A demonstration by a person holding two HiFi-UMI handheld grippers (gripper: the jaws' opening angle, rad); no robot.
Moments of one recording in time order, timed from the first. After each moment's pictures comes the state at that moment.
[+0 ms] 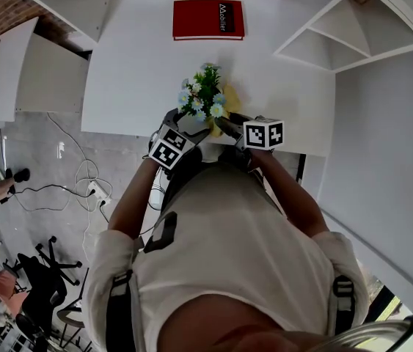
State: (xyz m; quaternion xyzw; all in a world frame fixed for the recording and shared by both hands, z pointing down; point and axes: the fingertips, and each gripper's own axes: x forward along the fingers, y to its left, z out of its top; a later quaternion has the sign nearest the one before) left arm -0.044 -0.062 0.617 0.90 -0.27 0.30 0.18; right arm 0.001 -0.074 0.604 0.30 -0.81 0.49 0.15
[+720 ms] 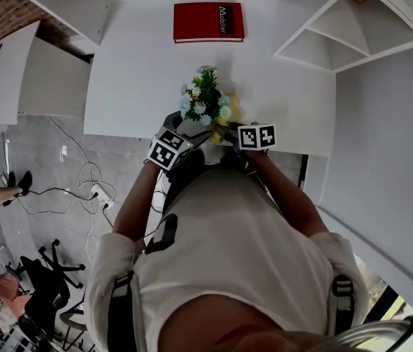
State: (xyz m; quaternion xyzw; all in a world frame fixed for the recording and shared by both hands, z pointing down) left arm -0.049 -0.061 0.617 0.90 -0.27 0.27 0.22; right arm 0.007 -0.053 0.668 0.31 -0.77 0.52 0.19
